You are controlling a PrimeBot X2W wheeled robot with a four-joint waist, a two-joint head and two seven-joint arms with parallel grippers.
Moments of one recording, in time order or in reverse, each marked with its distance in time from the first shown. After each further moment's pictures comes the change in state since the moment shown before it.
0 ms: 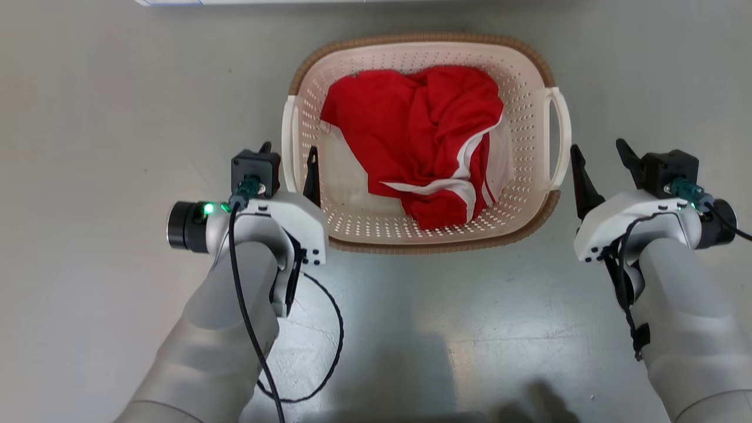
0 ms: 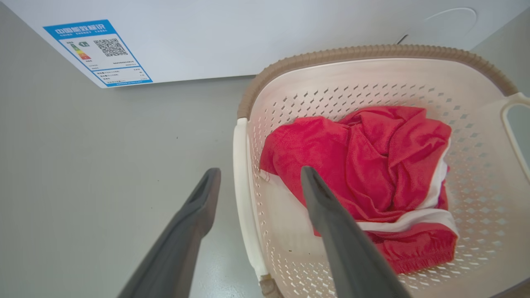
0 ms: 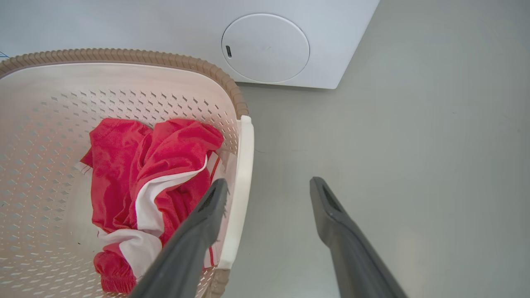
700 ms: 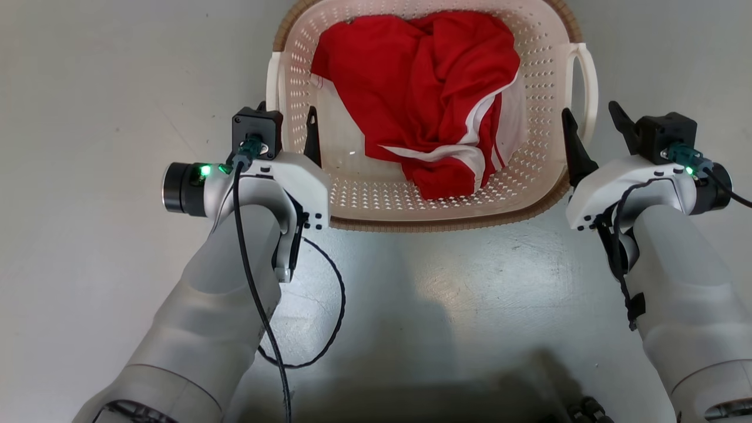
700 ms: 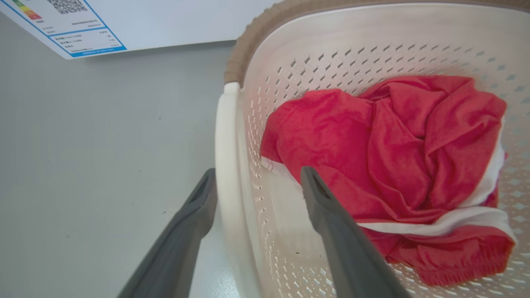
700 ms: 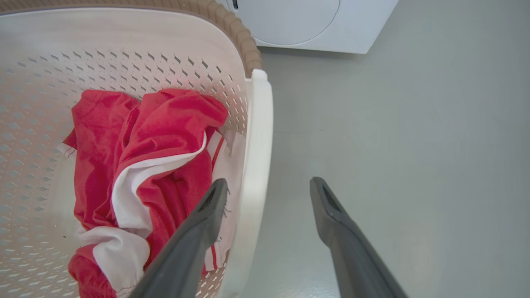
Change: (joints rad) left arm -0.122 -0.001 -0.072 0.059 -0.060 0.038 0.000; right arm -0.102 0.006 0.047 0.045 0.033 0.000 -0.010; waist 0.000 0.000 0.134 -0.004
